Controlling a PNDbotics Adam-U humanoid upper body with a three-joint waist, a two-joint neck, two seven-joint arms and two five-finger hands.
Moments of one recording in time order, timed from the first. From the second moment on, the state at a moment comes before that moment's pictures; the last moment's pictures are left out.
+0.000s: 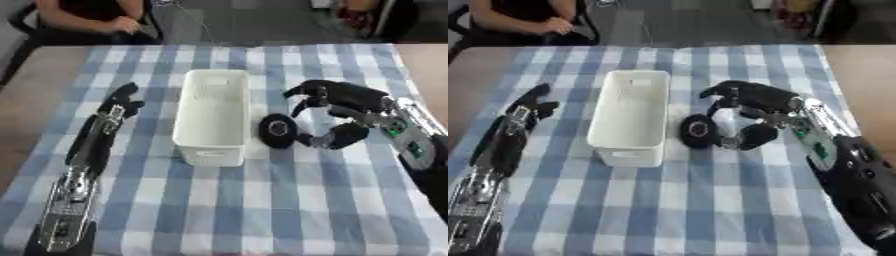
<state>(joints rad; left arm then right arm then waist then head) -0.12 0.12 0.09 -1.66 -0.18 -0.13 -0.16 -0.72 -0.42 0.36 -1.19 0.81 -0.61 0.36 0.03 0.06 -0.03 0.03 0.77</state>
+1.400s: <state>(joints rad) -0.13 0.11 0.08 -1.66 -0.18 -0.13 -0.17 -0.75 -0.36 0.35 -1.07 0.89 -0.64 0.34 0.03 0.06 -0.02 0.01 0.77</state>
